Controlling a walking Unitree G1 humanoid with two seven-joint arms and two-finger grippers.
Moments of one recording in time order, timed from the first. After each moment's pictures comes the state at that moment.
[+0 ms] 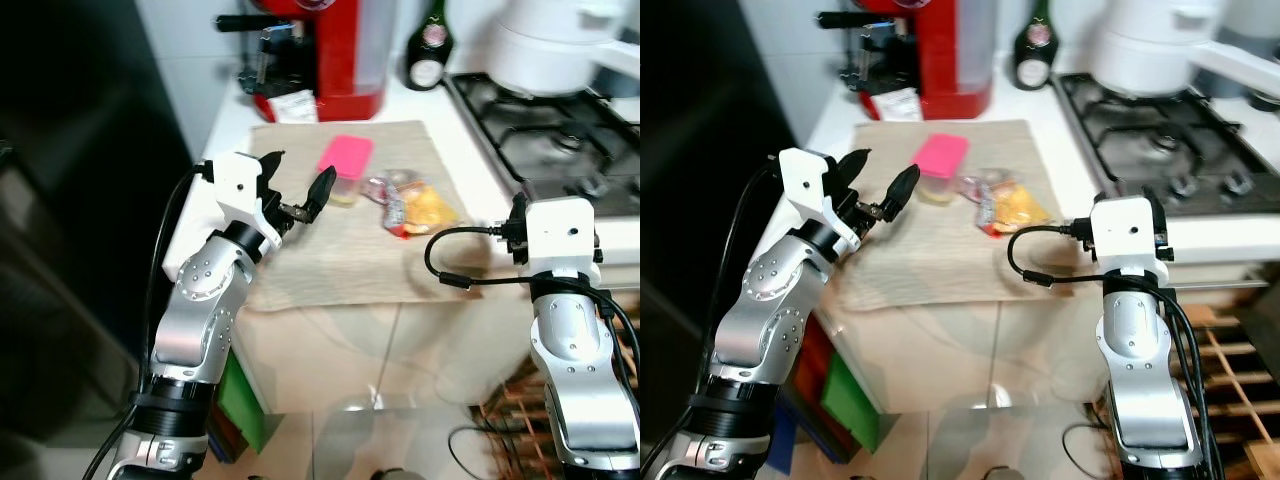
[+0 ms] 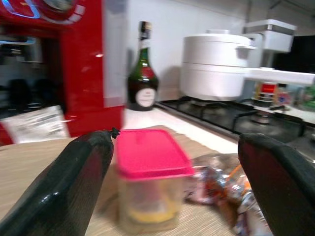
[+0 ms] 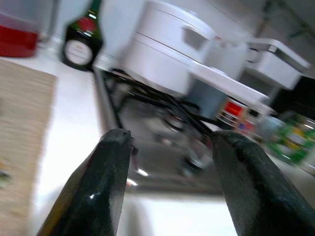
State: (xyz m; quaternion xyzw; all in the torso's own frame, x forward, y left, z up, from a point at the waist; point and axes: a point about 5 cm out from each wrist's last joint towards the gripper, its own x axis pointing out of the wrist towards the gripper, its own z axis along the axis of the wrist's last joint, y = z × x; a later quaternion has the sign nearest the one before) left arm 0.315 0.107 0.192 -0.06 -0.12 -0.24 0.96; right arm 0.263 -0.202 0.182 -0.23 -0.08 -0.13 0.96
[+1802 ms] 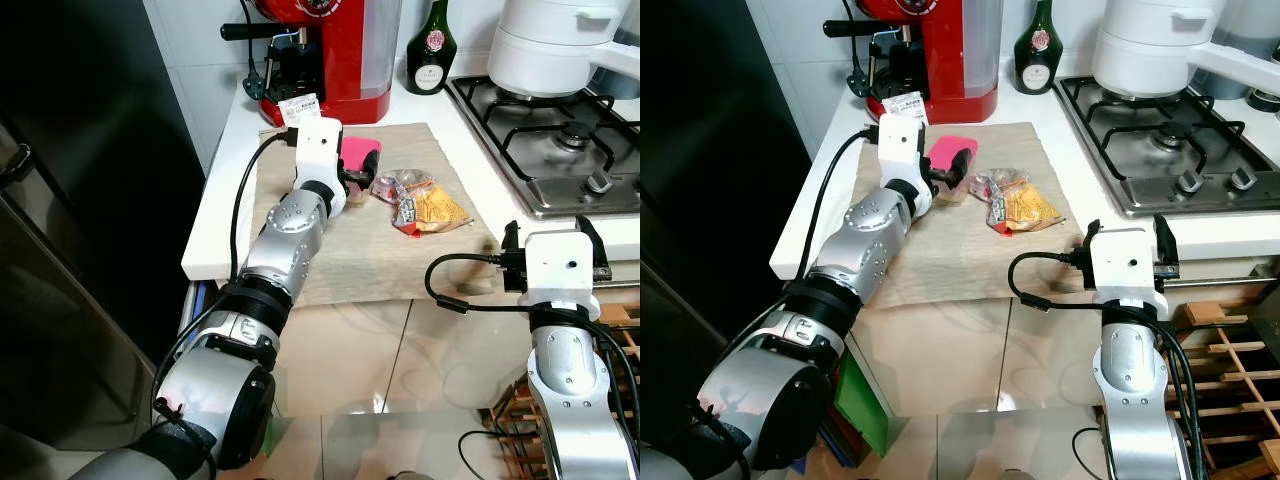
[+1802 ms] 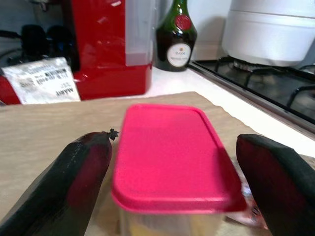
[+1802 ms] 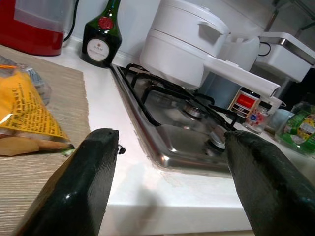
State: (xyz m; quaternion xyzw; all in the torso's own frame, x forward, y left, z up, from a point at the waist) left arm 0.383 0.030 0.186 -0.05 0.01 -0.20 0.98; right arm 0.242 -0.201 0.161 -0.22 -0.06 -0.14 0.96
